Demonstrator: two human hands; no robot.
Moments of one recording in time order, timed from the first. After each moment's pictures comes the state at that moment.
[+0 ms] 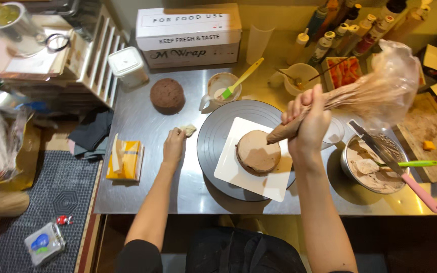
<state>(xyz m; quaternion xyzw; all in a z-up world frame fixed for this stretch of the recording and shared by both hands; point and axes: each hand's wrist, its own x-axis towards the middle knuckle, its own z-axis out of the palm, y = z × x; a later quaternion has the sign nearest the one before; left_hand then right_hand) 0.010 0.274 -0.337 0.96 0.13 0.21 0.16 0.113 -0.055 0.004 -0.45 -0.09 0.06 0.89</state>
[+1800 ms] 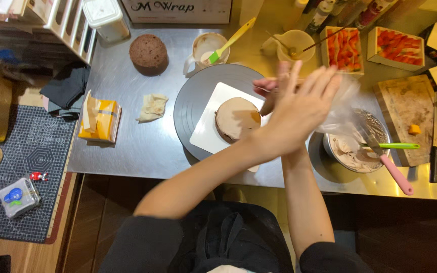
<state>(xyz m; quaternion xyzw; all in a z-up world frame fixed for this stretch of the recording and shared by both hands) 0.148 0.027 -0.026 0.44 0.04 0.18 0.88 0.131 -0.093 -0.087 -0.57 -0.12 0.08 0.81</state>
